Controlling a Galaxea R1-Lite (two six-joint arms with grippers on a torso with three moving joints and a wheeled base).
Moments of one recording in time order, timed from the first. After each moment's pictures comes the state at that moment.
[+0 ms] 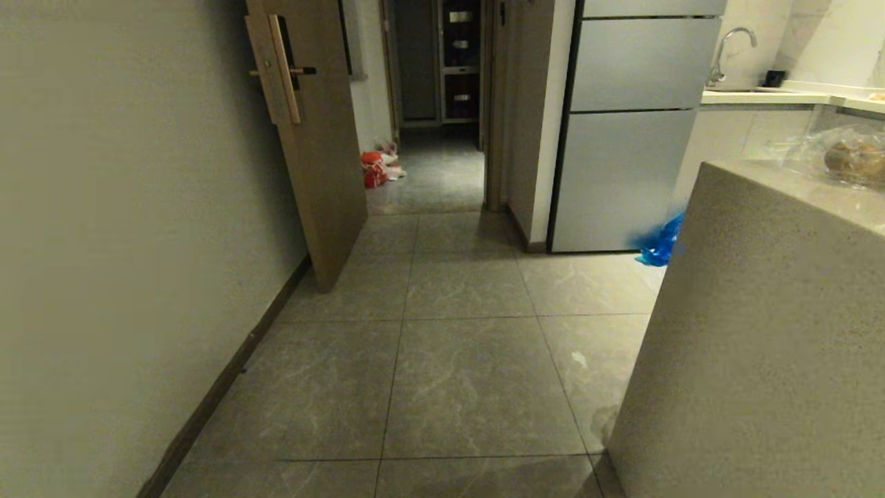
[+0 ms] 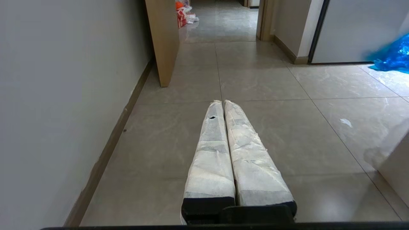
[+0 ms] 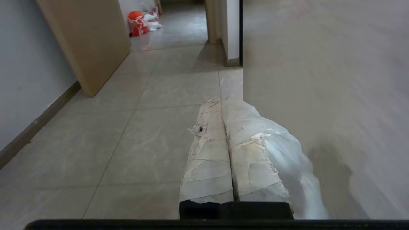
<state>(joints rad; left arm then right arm) 0.00 0.00 0.00 0.01 0.01 -0.01 0.01 0.00 0.00 -0.04 -0.02 0.05</state>
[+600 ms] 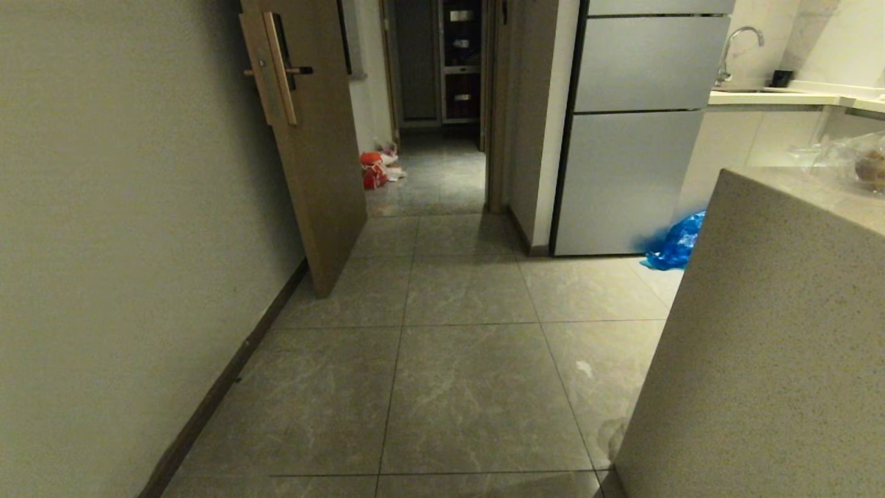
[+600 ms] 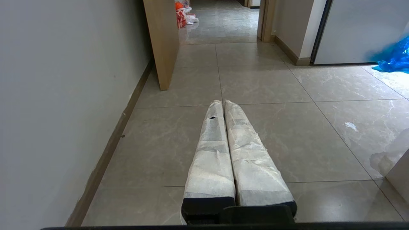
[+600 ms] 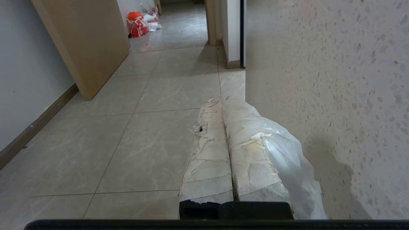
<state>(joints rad) 0.00 0.00 0.00 0.00 0.00 0.00 0.01 0.00 0.00 -0.04 -0.02 0.05</state>
